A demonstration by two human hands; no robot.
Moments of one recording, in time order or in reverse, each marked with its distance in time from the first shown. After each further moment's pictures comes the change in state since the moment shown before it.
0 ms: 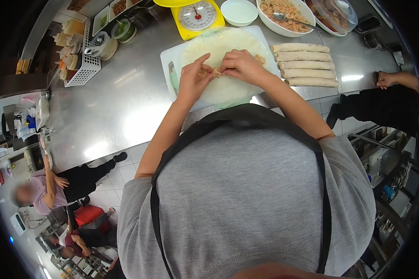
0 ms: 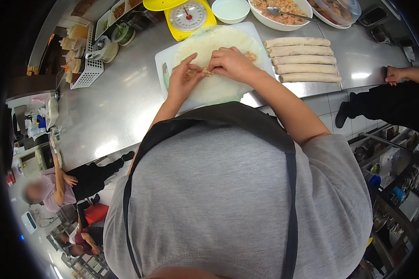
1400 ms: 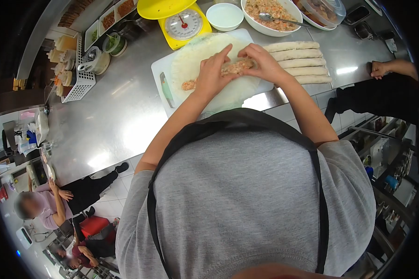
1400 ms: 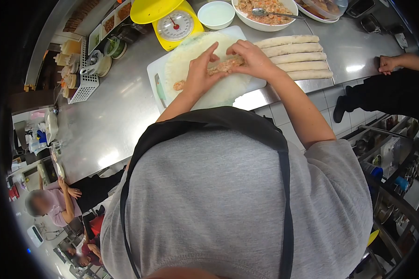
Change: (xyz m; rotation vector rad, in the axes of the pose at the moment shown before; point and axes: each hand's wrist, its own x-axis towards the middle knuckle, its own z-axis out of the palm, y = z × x) left_hand 0.048 0.037 0.059 0.040 -0.131 0.090; right_hand -0.043 0.037 -0.044 0.109 0.153 0.148
